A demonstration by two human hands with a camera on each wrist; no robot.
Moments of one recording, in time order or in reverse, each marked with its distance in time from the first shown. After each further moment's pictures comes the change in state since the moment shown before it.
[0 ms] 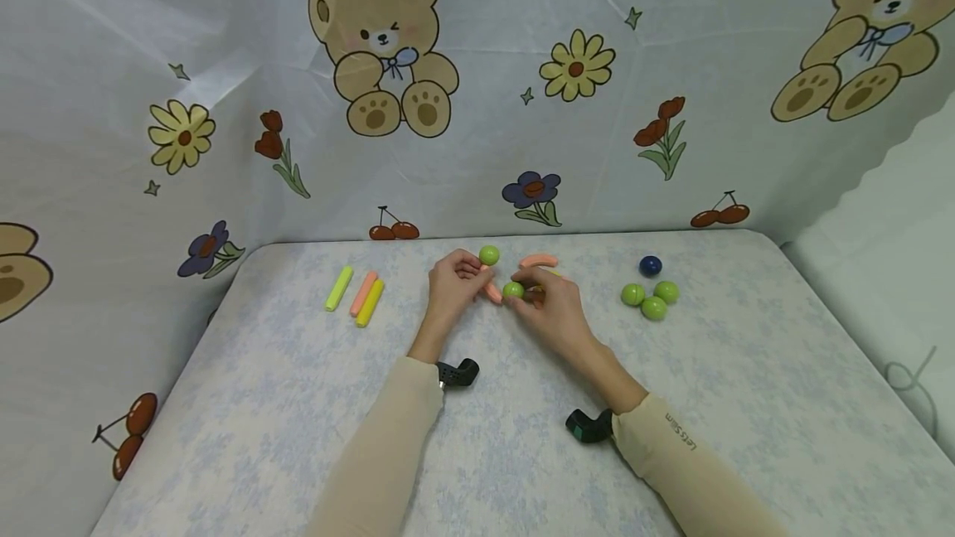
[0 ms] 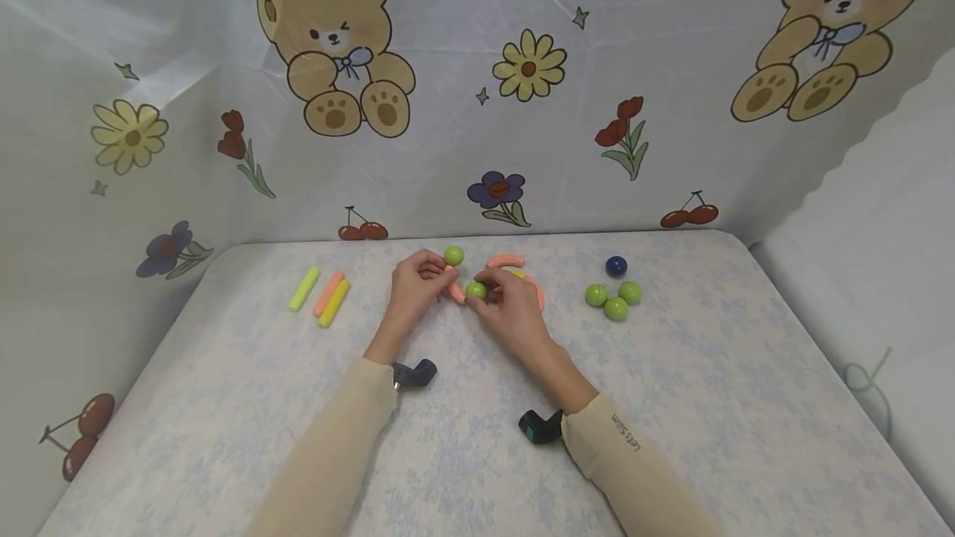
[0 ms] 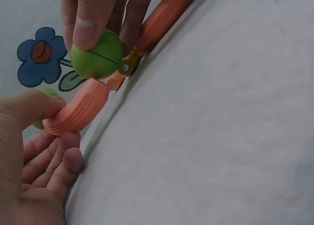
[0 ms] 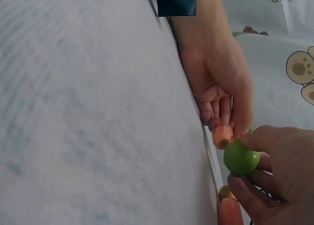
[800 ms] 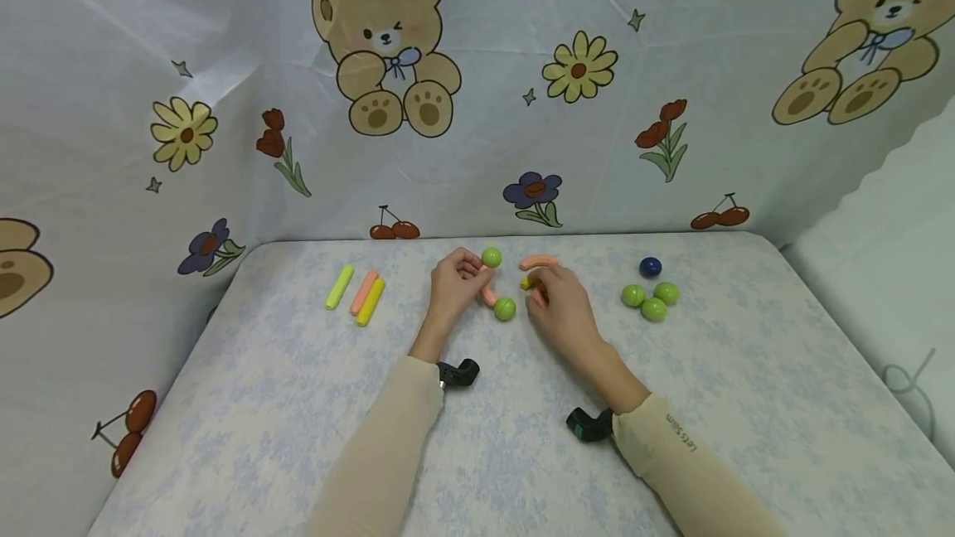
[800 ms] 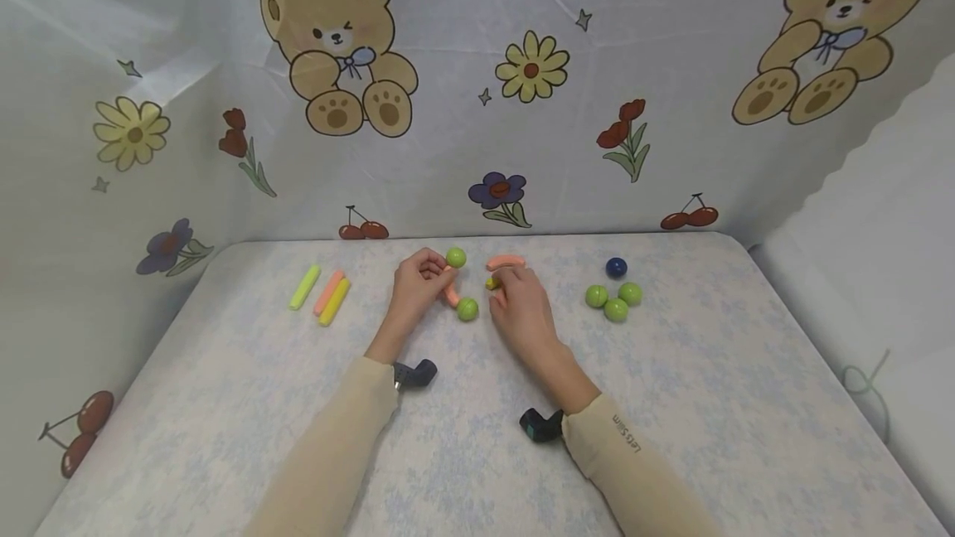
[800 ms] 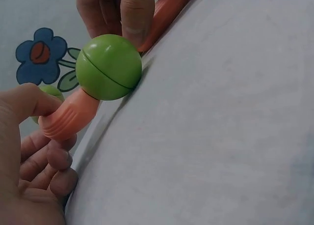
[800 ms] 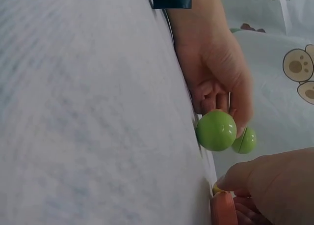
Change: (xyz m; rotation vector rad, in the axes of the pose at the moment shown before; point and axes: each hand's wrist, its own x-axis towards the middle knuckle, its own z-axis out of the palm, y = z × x) left_hand 0.001 0.003 0.002 0.057 0.019 0.001; right_hand 0.000 0.003 -0.007 -0.327 0.023 0.010
